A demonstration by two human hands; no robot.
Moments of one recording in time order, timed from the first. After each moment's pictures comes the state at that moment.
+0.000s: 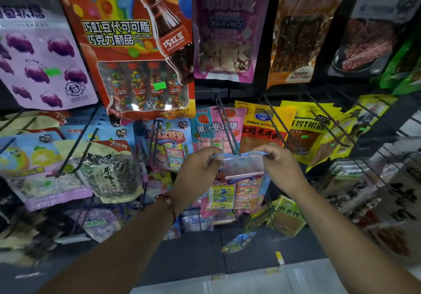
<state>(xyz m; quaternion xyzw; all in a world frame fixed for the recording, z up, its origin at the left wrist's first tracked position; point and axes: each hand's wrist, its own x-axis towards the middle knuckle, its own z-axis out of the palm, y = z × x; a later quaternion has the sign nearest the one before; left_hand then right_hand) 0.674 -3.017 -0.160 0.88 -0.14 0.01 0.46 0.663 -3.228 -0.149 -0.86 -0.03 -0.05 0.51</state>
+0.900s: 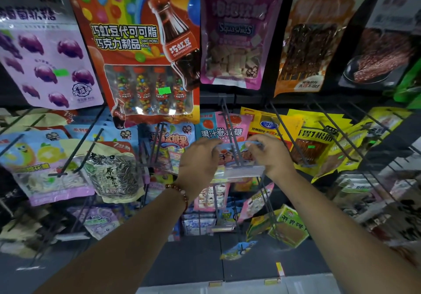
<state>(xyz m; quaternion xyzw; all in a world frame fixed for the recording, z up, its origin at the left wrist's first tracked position) 0.715 -3.024 -0.158 0.94 -0.11 0.13 0.29 0.726 -3.221 -0.152 -0.92 -0.06 -0.11 0.38</state>
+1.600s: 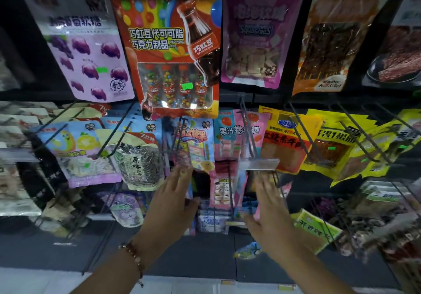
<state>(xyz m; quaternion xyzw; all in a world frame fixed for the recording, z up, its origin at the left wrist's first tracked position) 0.591 -2.942 -0.195 0.98 -0.03 0.02 0.21 0.592 -3.189 -0.204 -0.96 -0.10 0.02 0.25</state>
